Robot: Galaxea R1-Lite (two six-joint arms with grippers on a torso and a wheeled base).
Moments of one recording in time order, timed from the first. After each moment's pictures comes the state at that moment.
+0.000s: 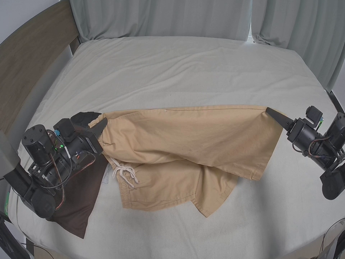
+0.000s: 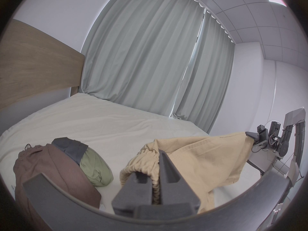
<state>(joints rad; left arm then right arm) -0.24 1.87 -0.43 -1.55 -0.18 -0.23 0.16 1.75 -0.43 -1.54 0.54 0.57</state>
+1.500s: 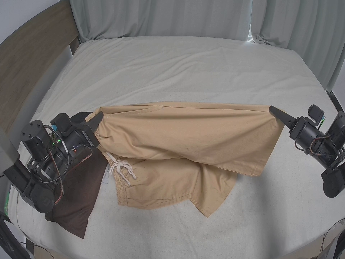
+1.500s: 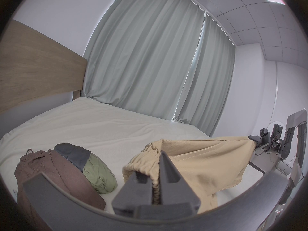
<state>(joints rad) -0.20 1.88 -0.47 -1.55 -0.18 -0.24 0.11 1.75 -0.44 -1.54 0.54 0.57</state>
